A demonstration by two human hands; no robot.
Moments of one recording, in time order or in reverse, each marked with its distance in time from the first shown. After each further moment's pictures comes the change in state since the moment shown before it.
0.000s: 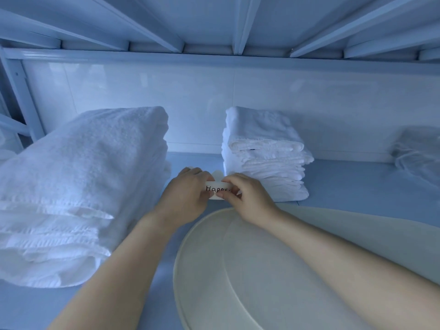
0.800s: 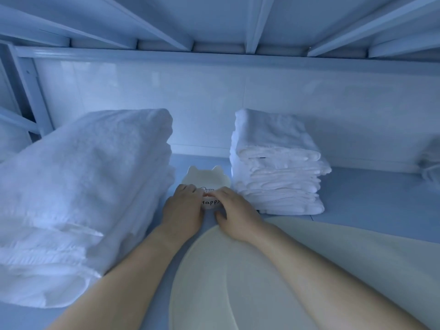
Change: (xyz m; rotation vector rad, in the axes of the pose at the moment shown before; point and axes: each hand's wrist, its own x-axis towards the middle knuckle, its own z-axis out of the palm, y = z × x) left_hand 0.010 -0.033 0.049 0.251 -0.093 -0.253; right_hand 0.021 0.013 0.041 -0.146 -0.241 0.035
